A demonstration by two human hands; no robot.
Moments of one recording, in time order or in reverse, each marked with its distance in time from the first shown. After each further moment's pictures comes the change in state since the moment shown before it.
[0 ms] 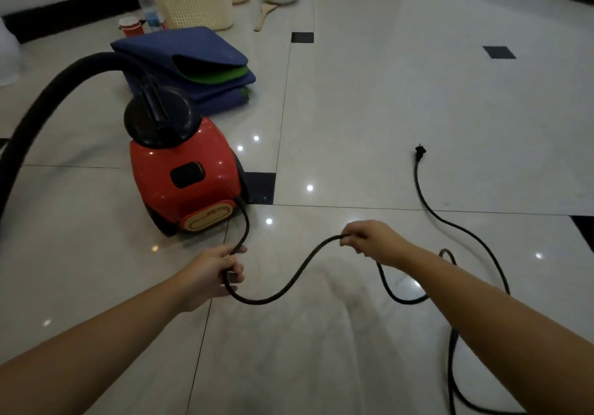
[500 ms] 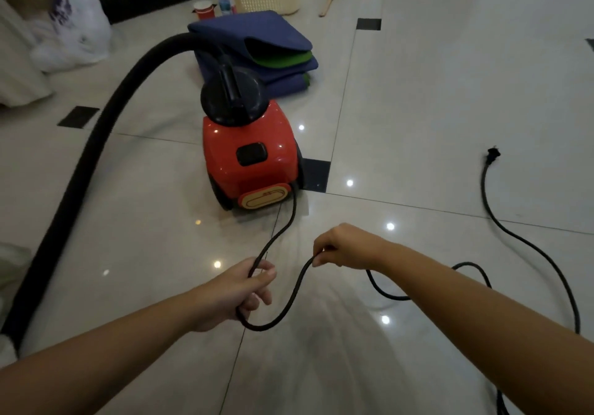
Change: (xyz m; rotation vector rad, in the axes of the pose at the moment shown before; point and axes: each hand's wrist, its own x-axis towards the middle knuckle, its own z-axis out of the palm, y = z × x) left_hand -0.062 -0.034 -0.029 0.170 -0.047 -0.061; right_hand 0.030 -0.096 0.068 -0.267 -0.363 -0.353
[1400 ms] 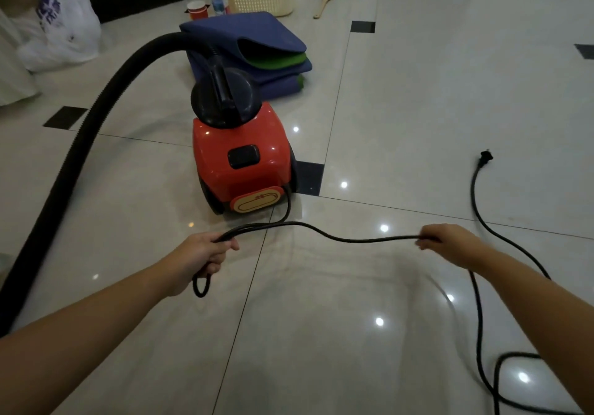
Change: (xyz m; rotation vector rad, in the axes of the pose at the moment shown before) left_hand 0.036 0.010 -0.054 -0.104 0.174 0.118; right_hand -0.079 0.143 -0.025 0.028 0.286 0.511
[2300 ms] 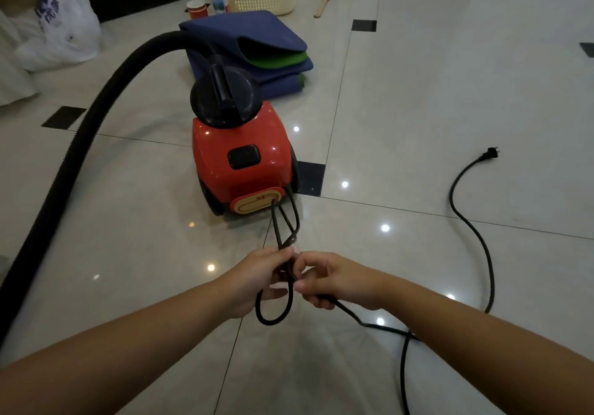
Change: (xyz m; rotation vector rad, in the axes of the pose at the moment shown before) left_hand -0.009 0.007 0.083 -0.193 -0.192 -0.003; right_hand -0.038 -0.157 0.059 0.841 -0.661 -0.373
